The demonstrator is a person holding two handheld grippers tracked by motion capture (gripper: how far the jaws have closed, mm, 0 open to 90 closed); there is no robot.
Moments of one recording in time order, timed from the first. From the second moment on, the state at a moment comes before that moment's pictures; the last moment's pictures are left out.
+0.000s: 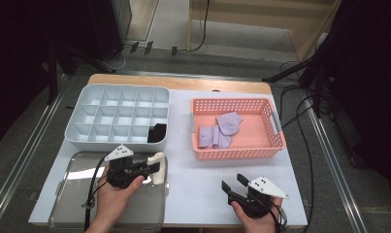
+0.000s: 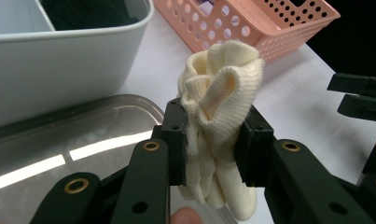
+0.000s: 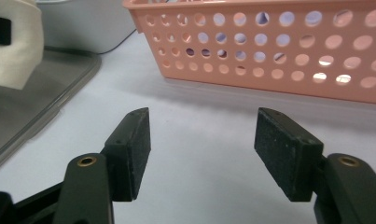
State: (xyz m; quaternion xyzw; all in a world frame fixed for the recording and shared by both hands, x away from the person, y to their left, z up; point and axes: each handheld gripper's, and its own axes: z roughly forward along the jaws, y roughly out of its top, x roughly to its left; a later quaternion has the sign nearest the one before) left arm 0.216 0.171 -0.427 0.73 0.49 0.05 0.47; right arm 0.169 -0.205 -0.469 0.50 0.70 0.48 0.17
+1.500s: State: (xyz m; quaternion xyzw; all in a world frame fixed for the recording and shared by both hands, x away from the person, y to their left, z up) left arm 0.275 0.230 -0.382 0.67 0.53 0.11 0.50; right arm 0.166 -0.204 -0.479 0.50 0.71 0.47 0.17
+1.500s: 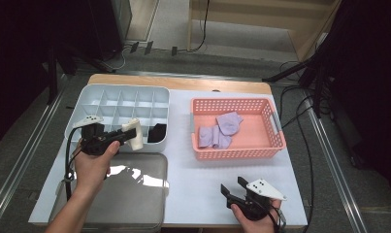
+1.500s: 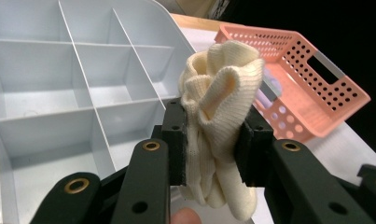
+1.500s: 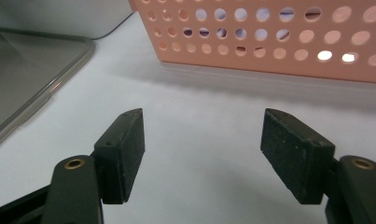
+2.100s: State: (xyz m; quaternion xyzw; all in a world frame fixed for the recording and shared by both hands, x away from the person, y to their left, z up) left arm 0.308 0.227 -0.415 0.67 0.57 0.13 0.46; right arm 0.167 -0.200 -0.482 0.50 0.71 0.47 0.16
